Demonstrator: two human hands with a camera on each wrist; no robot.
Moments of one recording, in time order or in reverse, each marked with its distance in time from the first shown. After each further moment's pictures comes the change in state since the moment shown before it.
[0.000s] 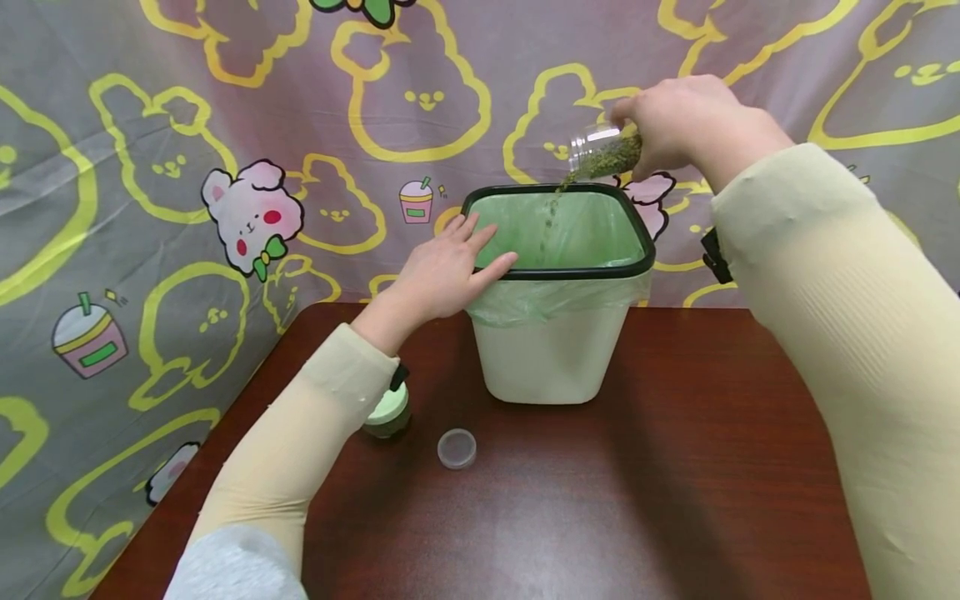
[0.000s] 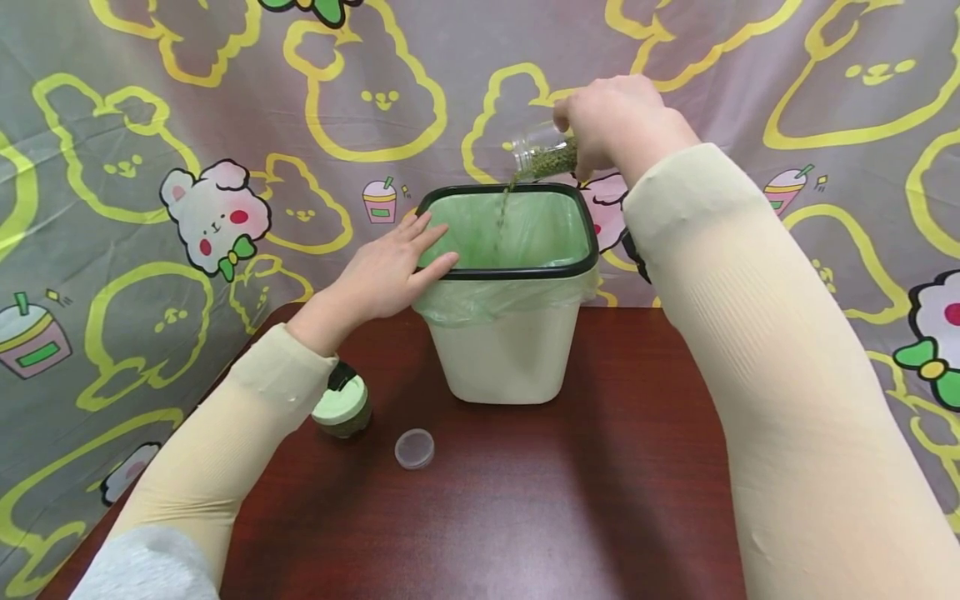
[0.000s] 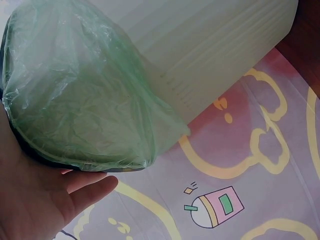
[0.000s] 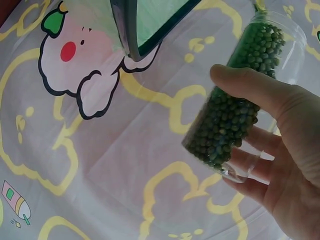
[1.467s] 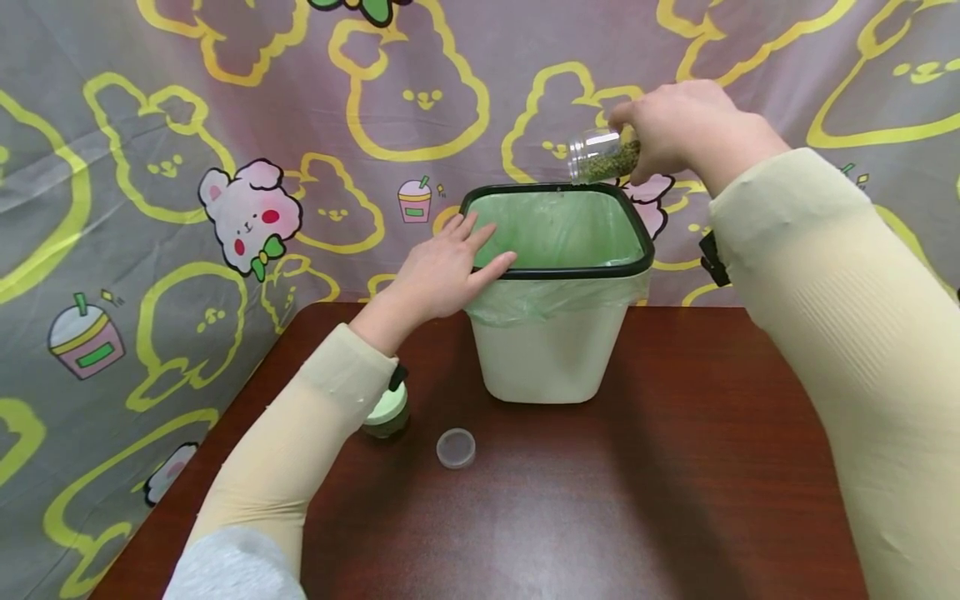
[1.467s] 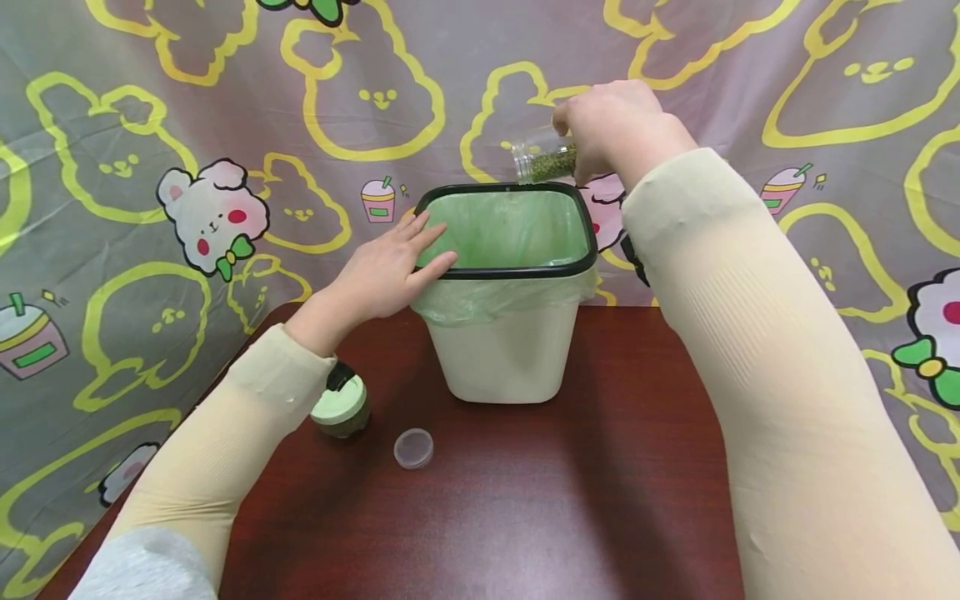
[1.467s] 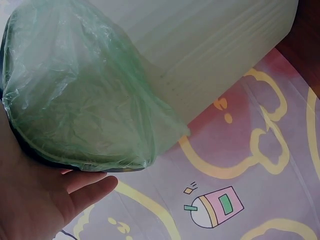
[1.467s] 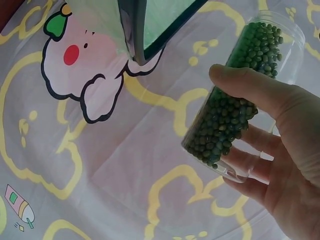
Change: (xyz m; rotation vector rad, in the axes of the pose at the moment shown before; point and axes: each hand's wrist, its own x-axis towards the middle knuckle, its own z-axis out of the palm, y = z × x) left_hand 0.000 -0.001 0.001 -0.010 0.011 0.000; right_hand 0.002 0.000 0.007 -0.005 -0.009 0.005
